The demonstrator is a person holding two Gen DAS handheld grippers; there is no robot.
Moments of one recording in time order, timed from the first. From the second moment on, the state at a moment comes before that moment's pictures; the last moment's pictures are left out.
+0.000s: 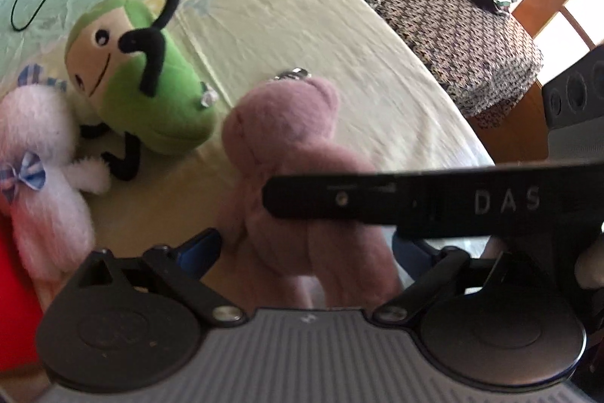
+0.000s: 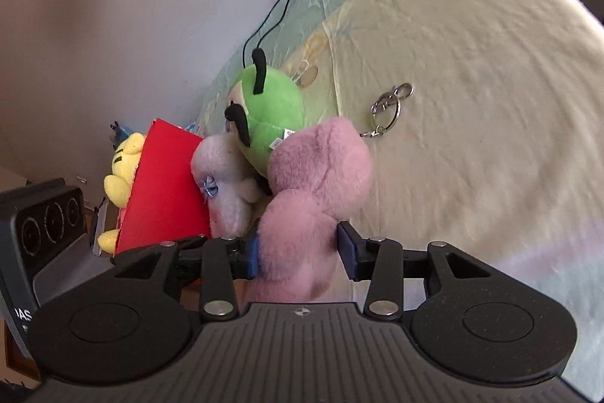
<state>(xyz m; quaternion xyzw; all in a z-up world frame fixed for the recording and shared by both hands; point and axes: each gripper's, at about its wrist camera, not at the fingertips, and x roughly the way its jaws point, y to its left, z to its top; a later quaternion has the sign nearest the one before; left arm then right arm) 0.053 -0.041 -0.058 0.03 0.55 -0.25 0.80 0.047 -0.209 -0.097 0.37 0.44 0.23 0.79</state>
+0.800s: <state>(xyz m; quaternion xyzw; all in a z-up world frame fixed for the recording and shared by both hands) 0.024 -0.053 -0.034 0.07 0.51 -0.27 0.82 0.018 -0.204 -0.075 0.33 0.43 0.24 0.81</state>
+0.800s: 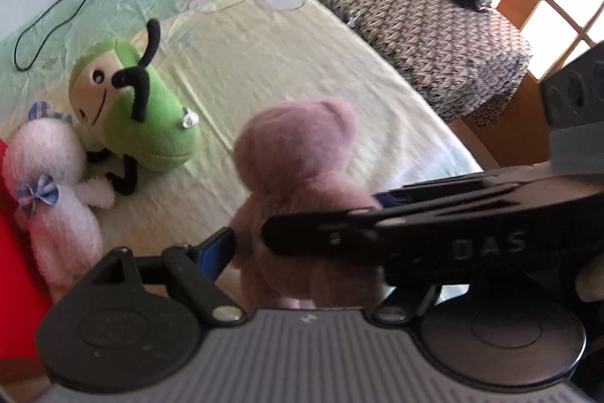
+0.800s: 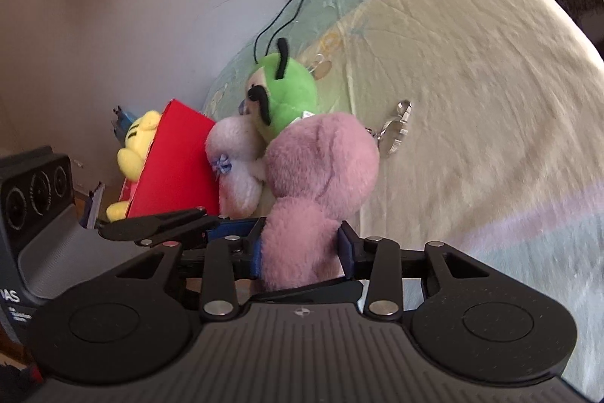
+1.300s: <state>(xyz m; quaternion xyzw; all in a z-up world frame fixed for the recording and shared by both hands) -0.008 -0.014 -0.024 0.04 0.48 -0.23 0.84 0.002 -0.184 -0.067 0.31 0.43 0.26 0.81</state>
